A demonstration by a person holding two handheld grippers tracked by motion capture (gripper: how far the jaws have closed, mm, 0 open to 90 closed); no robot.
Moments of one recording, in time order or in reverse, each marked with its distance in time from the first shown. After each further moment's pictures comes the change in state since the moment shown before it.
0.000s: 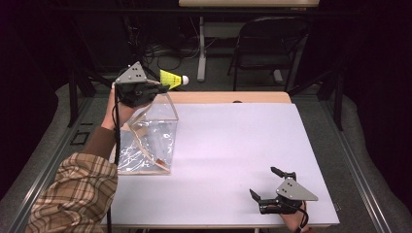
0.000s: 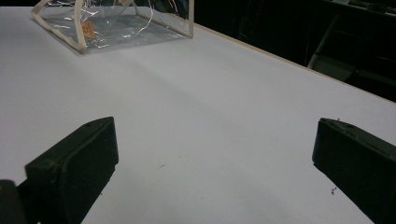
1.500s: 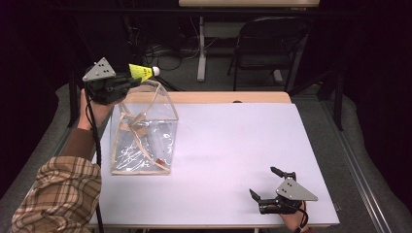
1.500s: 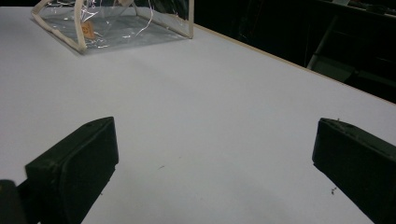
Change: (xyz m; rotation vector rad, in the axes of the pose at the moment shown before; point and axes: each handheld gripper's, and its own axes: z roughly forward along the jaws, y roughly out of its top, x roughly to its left) left arm 0.032 -0.027 -0.051 -0.017 0.158 -0.080; right arm 0.000 0.000 0.000 0.001 -0.001 -0.001
